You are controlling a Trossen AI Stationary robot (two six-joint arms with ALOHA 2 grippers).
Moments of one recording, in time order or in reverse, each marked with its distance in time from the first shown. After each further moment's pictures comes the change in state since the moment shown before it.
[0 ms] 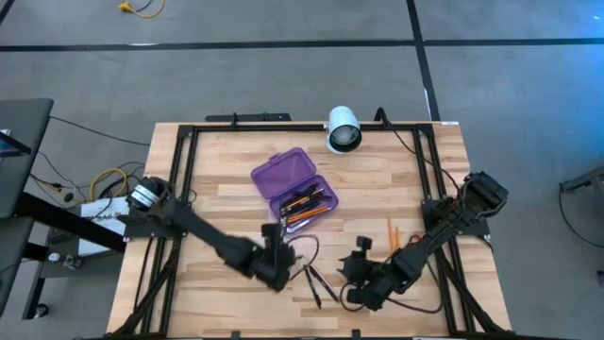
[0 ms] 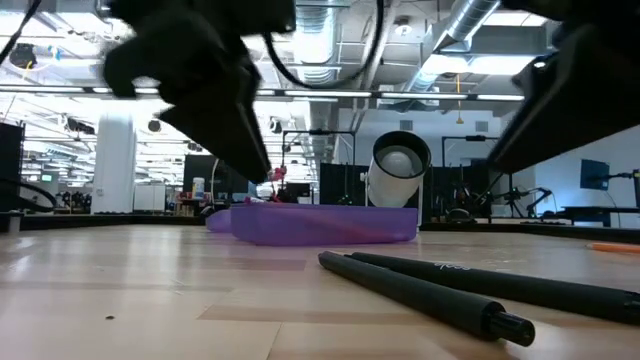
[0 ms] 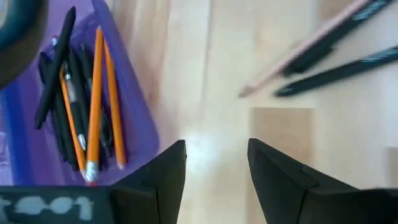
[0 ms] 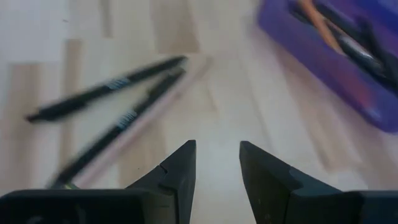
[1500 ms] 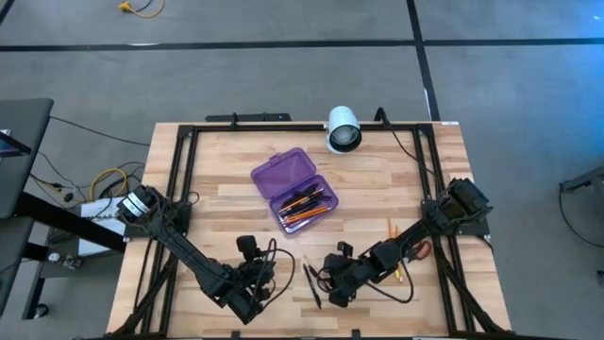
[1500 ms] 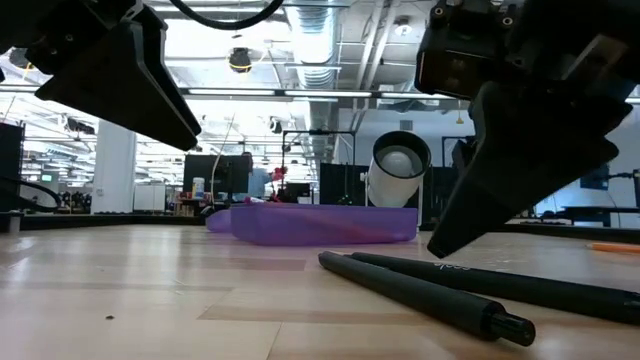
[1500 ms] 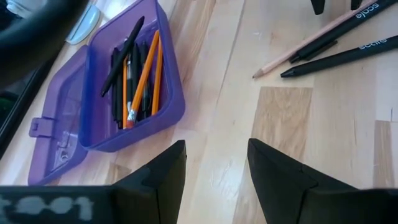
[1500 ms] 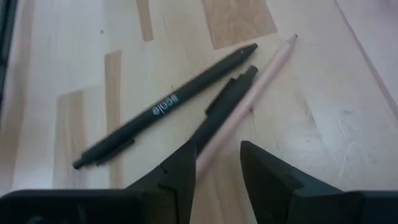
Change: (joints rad) left arm -0.237 0.002 -0.033 -0.179 -0.347 -0.379; right arm -0.149 0.154 0.011 0.314 -0.359 0.038
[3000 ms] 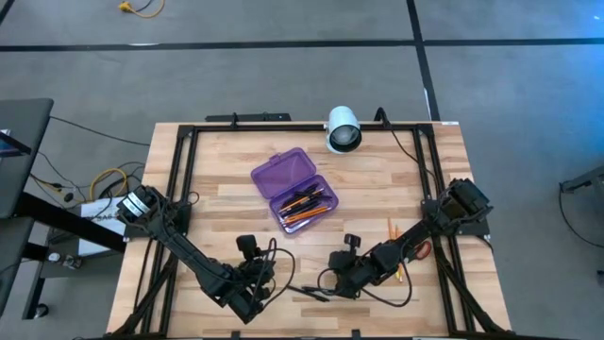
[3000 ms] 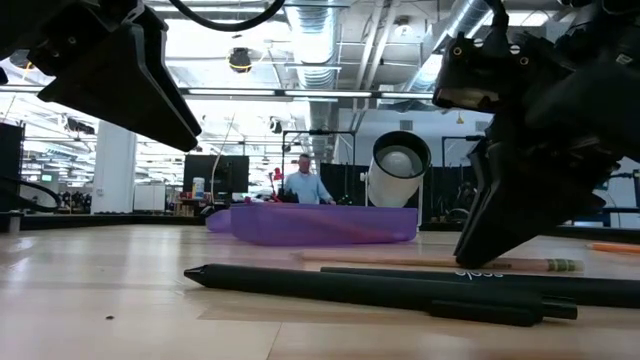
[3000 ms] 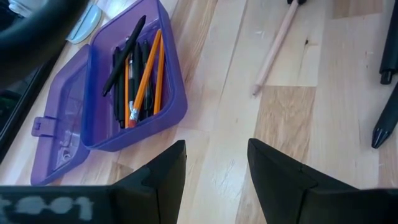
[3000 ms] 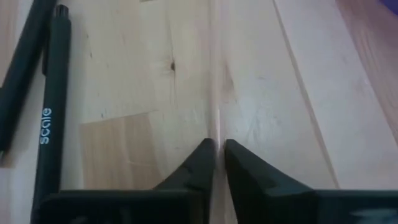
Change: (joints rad) left arm 0.000 0.000 0.000 -0.008 -0.001 0.000; right arm -0.006 0.033 0.006 -0.280 0.122 -0.042
